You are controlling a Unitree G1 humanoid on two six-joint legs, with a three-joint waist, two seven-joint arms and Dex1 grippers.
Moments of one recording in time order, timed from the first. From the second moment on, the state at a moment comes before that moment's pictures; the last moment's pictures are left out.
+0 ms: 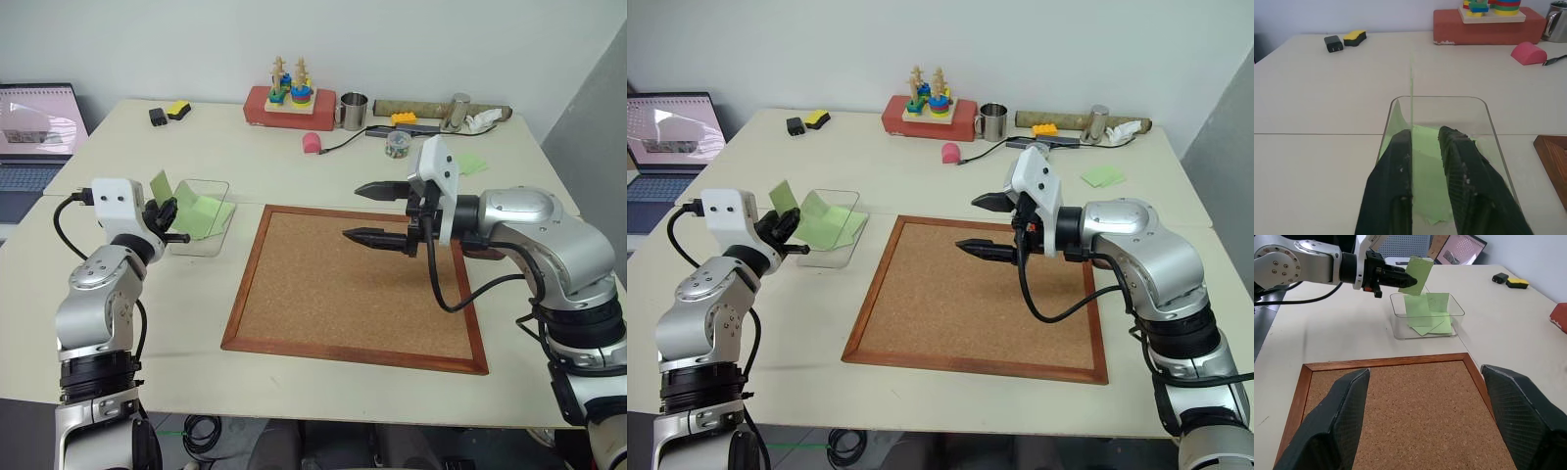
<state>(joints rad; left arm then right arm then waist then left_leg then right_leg) -0.41 0.55 0.35 0.04 -0.33 0.51 -0.26 -0.76 -0.60 0.14 -0.31 0.49 0.76 0.89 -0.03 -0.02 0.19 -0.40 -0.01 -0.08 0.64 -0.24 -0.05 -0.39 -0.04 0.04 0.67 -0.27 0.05</state>
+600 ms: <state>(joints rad) -0.13 0.95 0.37 -0.27 -0.44 0.58 -0.77 -0.57 -0.90 0.04 -0.32 0.49 0.68 1.07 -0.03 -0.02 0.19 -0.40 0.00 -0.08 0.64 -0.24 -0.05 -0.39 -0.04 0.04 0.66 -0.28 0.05</state>
